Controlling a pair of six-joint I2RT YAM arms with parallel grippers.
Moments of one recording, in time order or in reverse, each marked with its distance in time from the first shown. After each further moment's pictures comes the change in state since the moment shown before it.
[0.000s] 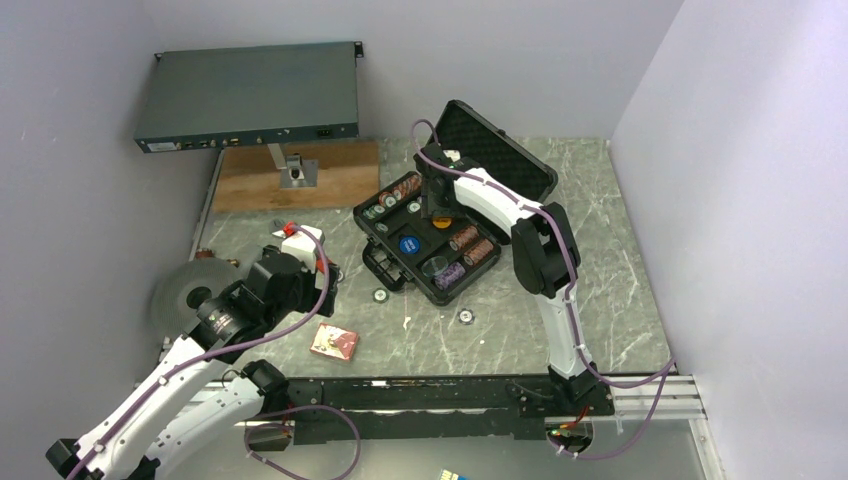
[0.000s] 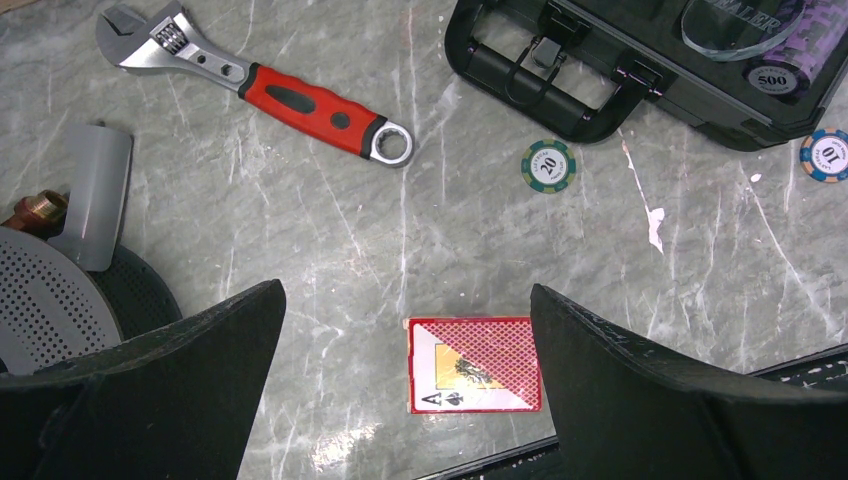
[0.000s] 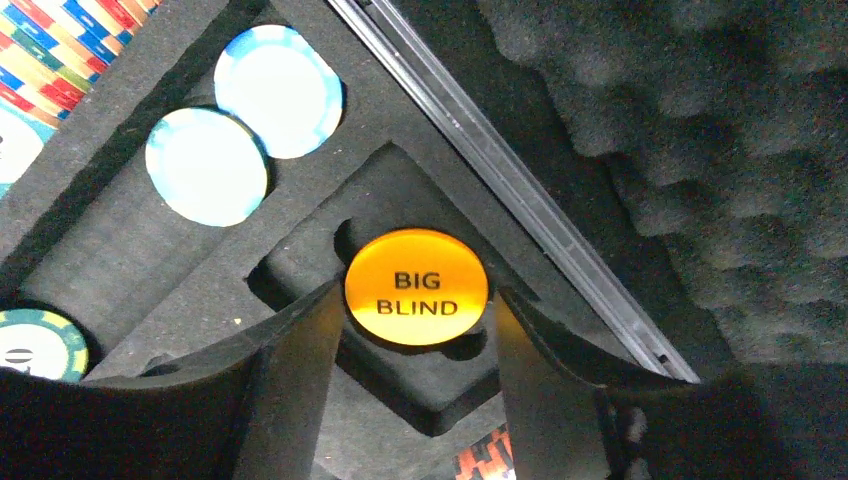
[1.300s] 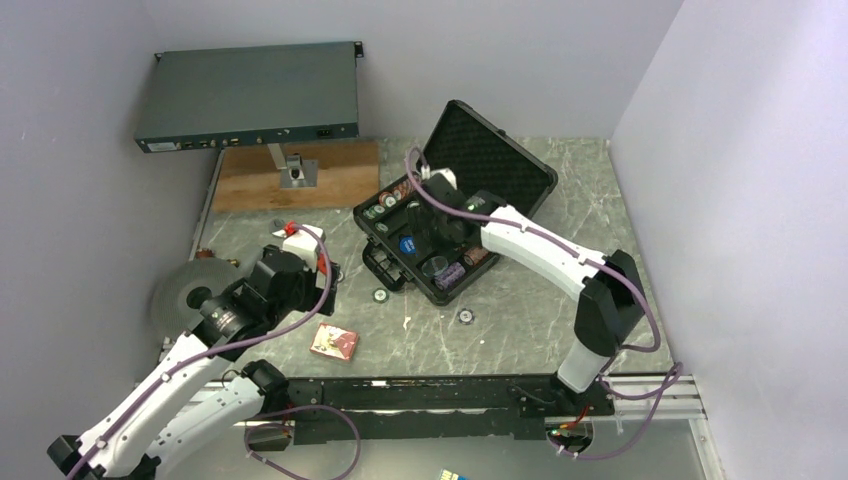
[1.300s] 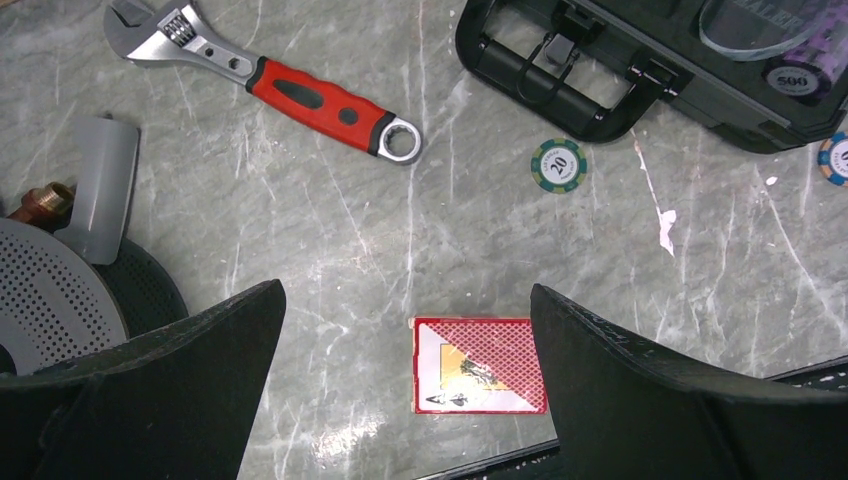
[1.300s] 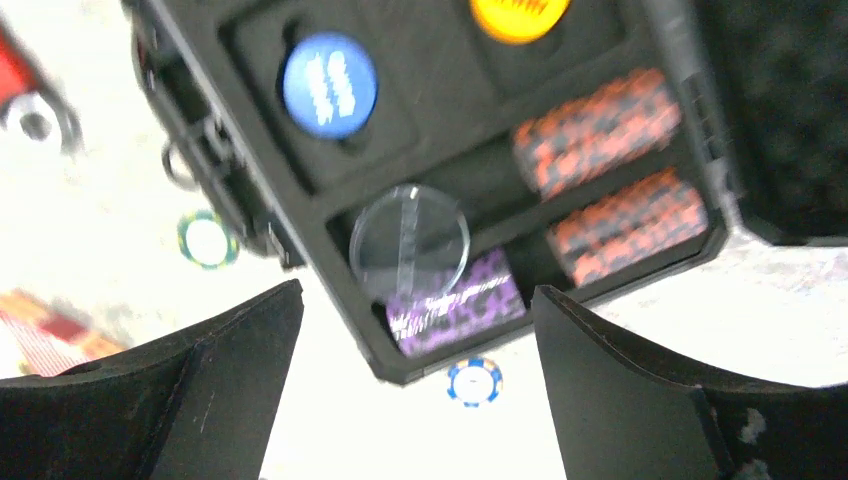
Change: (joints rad) left arm 0.000 0.011 0.000 0.000 -0.014 -0.007; right arm 0.188 -0.503 -0.363 -0.002 0.031 -0.060
